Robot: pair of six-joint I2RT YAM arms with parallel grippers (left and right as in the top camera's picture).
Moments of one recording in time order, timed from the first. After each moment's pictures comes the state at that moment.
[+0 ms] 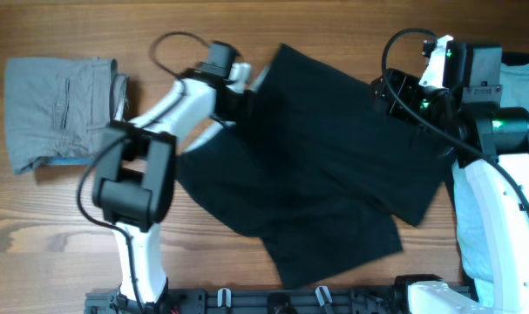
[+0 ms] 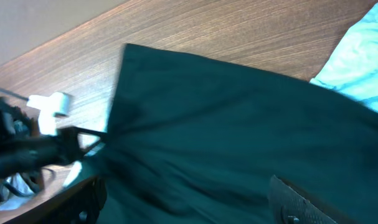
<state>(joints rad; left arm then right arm) -0.28 2.14 1.49 -0.58 0.27 -0.22 0.05 1.33 1.37 -0.91 -0.19 0.38</state>
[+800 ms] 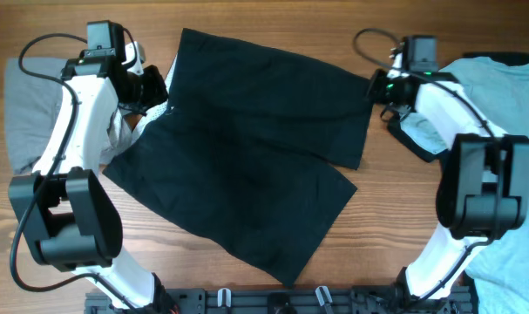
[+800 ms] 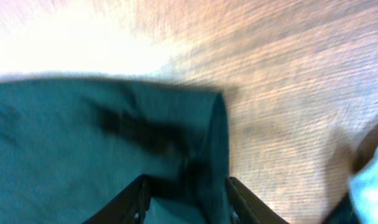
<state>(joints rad) 0.07 1.86 1.49 -0.85 0.24 -0.31 -0.05 1.99 1.34 -0.42 -0.21 0.42</state>
